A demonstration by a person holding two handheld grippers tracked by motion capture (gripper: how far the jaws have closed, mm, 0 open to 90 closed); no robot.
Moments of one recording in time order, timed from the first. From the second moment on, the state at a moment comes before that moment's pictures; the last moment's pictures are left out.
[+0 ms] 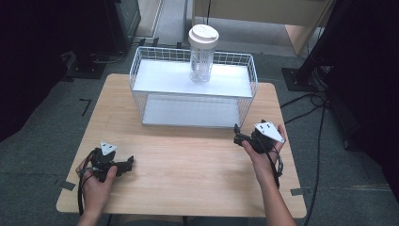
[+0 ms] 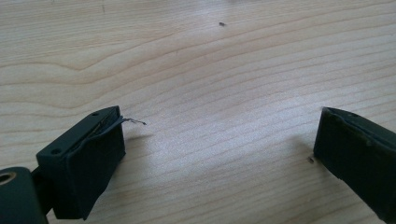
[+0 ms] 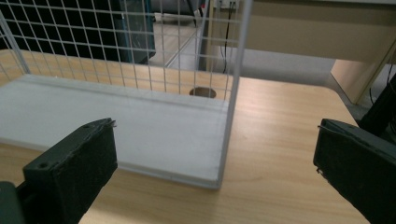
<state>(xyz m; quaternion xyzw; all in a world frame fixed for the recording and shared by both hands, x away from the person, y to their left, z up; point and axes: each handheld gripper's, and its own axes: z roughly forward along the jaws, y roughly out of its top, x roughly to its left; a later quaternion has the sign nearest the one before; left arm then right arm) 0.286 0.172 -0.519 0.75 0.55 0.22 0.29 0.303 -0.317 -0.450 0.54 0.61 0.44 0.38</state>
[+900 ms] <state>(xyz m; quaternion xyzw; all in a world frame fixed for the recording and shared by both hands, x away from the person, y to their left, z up) 0.286 0.172 -0.519 0.75 0.55 0.22 0.29 0.256 -0.367 -0.510 0.59 0.61 0.38 0.37</state>
